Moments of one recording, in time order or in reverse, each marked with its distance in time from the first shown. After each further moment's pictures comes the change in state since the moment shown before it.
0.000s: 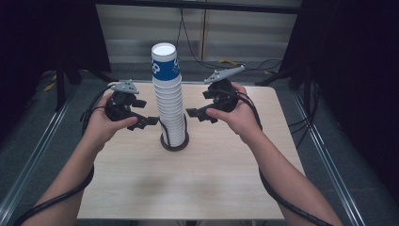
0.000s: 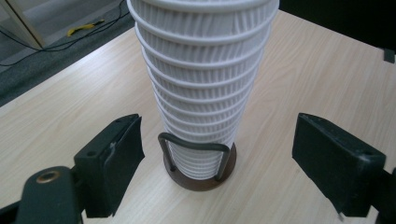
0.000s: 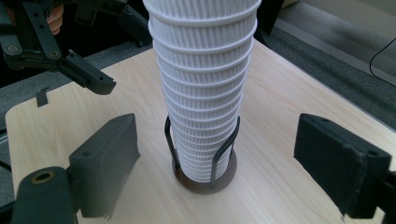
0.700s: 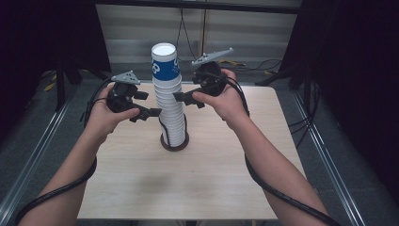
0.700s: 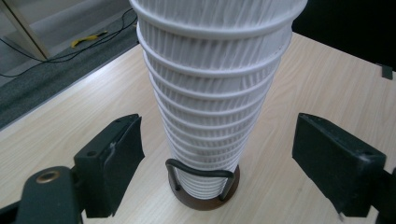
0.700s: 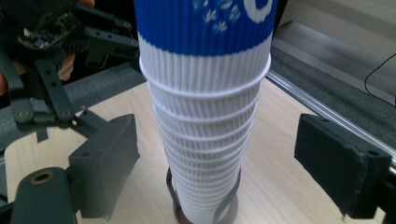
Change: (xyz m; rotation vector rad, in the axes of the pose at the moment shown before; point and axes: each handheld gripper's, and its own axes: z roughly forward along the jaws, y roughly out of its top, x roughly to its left) left arm 0.004 0.021 -0.002 -0.036 0.004 -0.001; right arm 0.004 0.045 0.012 -0.064 -0.009 0.010
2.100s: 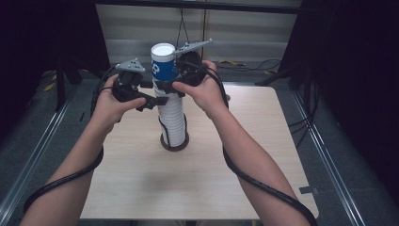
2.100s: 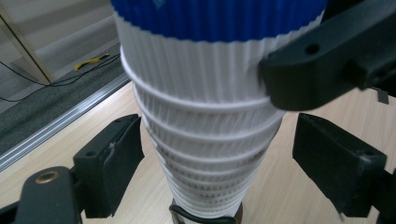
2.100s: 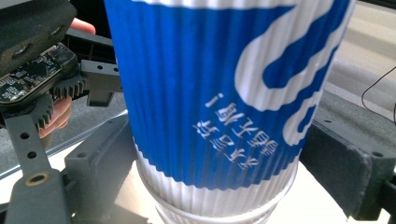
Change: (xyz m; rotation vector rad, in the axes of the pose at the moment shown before) left arm 0.001 0.030 0.005 -0.068 -0.001 0.024; right arm 0.008 0.030 0.038 -0.062 -0.023 0.007
